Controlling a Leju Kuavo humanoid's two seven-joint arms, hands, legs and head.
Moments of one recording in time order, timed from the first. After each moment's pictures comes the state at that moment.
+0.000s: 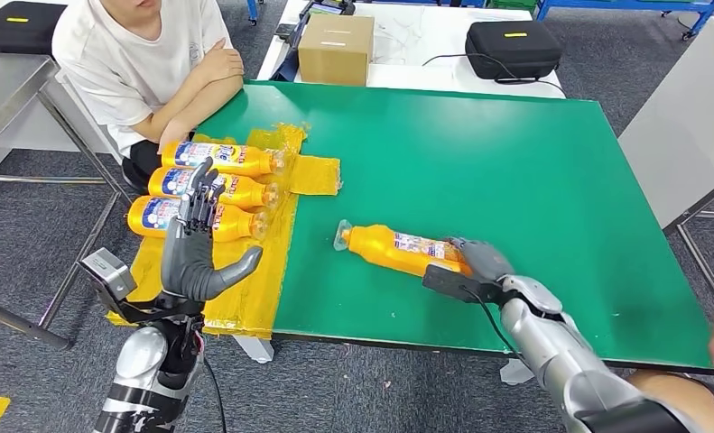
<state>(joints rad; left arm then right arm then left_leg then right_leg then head) -0.11 -0.13 -0.19 -1.51 0.15 -0.14 -0.48 -0.64 -0.10 0.41 -0.42 0.90 -0.07 -0.44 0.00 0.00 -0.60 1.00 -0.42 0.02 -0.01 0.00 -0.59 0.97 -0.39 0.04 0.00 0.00</state>
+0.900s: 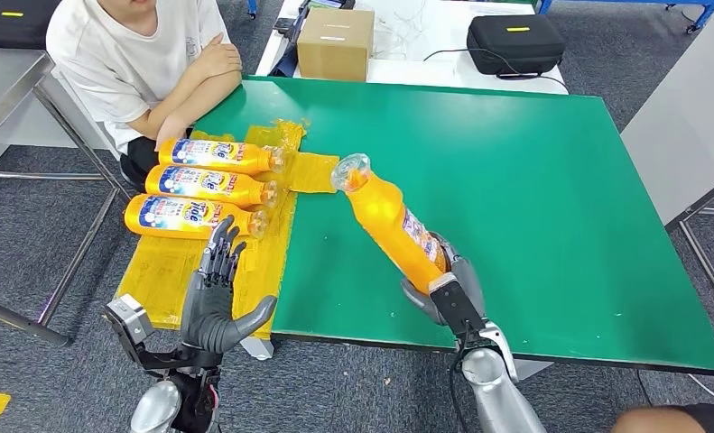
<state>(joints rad) 0.09 -0.19 -0.22 -1.54 0.21 -0.14 -0.45 -0.23 0.08 0.20 -1.04 0.44 -0.18 -0.56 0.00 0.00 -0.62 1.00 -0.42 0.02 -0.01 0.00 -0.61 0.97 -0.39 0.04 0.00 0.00</state>
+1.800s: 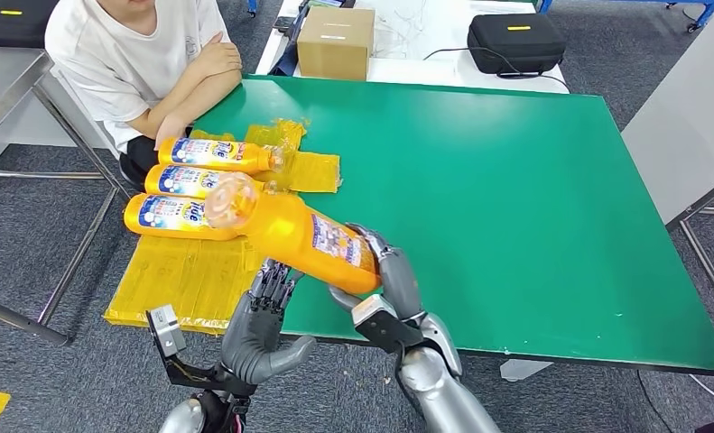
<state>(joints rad) 0.13 -0.18 -0.39 -1.54 0.35 -0.25 -0.37 -0.26 0.20 0.45 -1.08 0.54 -0.28 -0.66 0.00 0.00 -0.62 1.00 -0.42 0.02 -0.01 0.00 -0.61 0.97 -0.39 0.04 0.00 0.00</state>
